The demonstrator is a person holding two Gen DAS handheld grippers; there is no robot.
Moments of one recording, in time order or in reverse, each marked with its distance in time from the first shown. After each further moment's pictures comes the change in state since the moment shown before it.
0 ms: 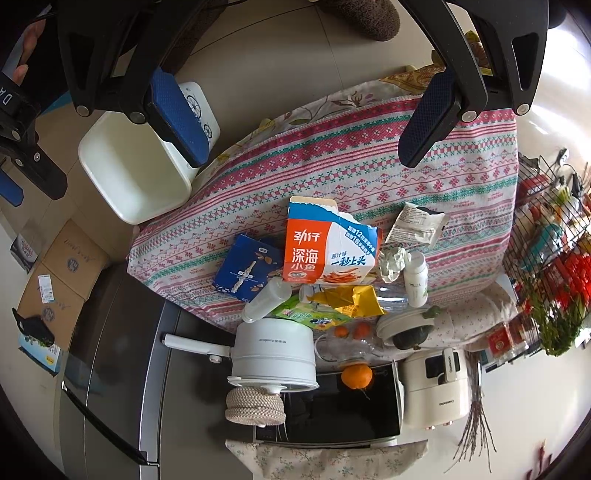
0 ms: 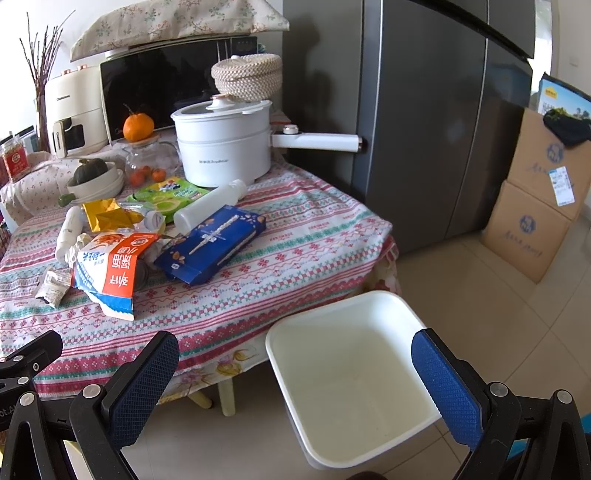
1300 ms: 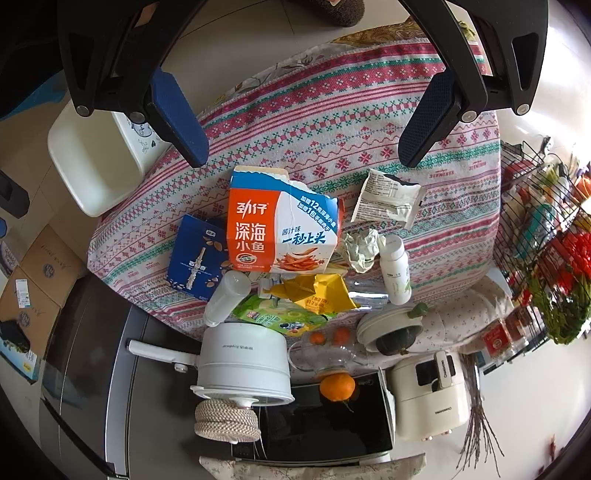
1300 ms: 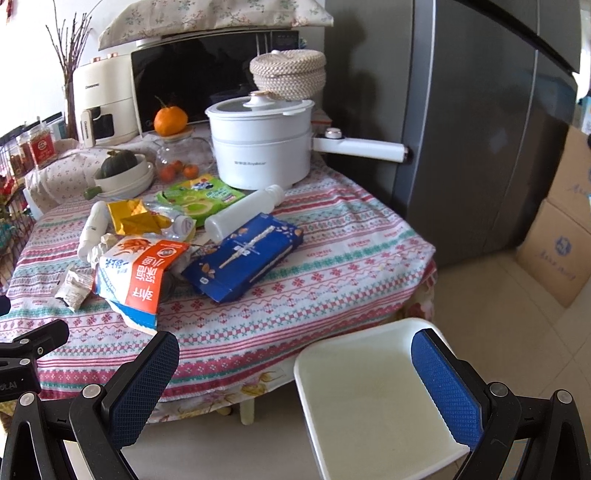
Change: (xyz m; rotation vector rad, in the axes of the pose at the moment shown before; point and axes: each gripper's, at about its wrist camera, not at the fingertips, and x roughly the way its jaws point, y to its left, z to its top) left arm 0.050 0.045 0.051 0.035 0.076 0.061; right arm 0.030 0.012 0.040 -0.074 0.041 0.128
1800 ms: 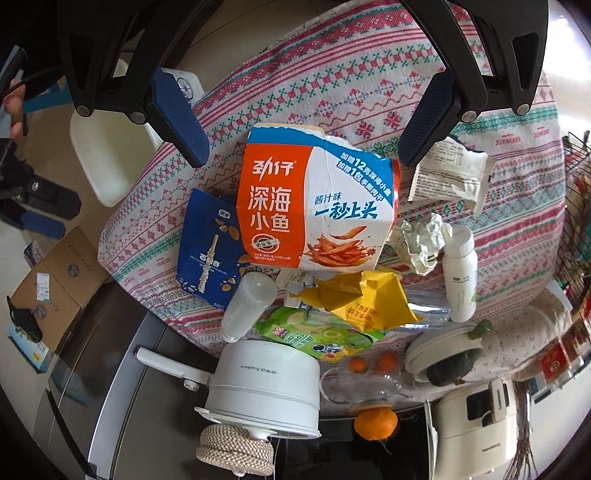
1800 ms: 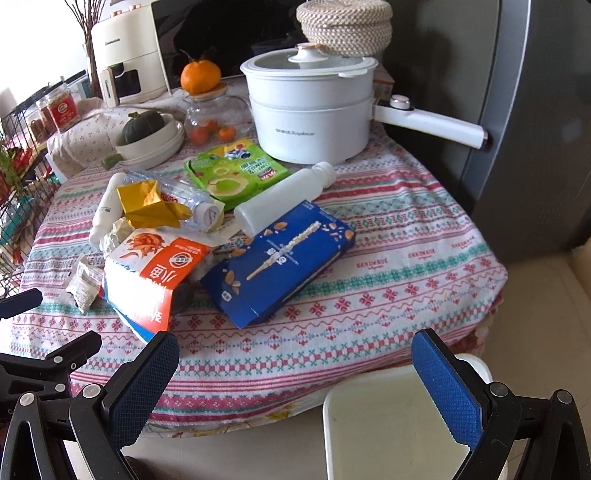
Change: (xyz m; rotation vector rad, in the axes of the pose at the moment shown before) left arm 0.086 0.006 0.046 -0.035 0.117 -0.221; right arm 0.095 0.005 0.066 -0.079 0.191 0.152
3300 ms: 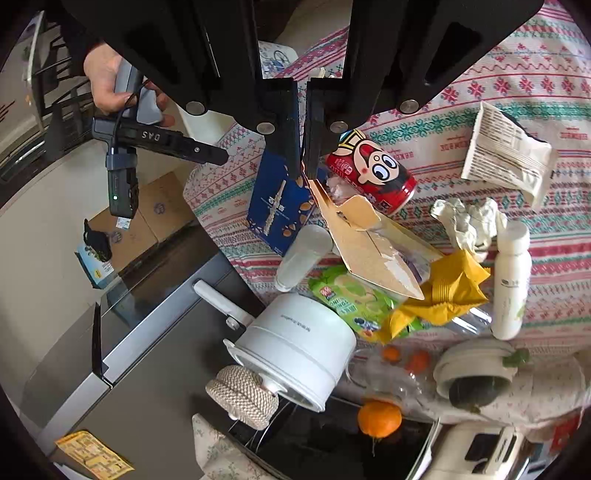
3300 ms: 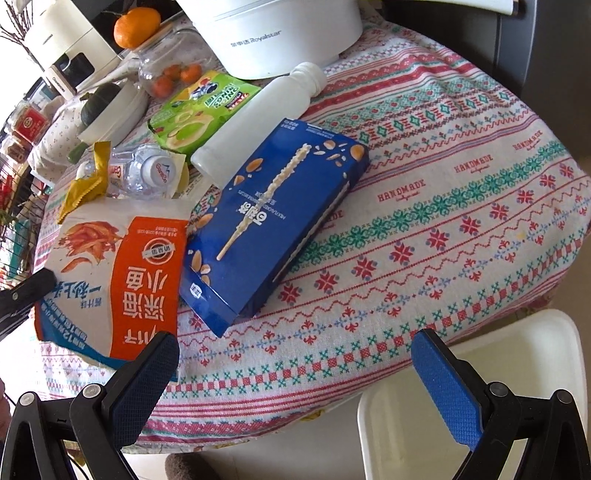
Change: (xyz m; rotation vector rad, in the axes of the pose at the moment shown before) left arm -0.026 0.041 0.025 -0.194 -0.097 -0.367; right arm 0.107 -0.051 0.005 0.224 0.252 0.174
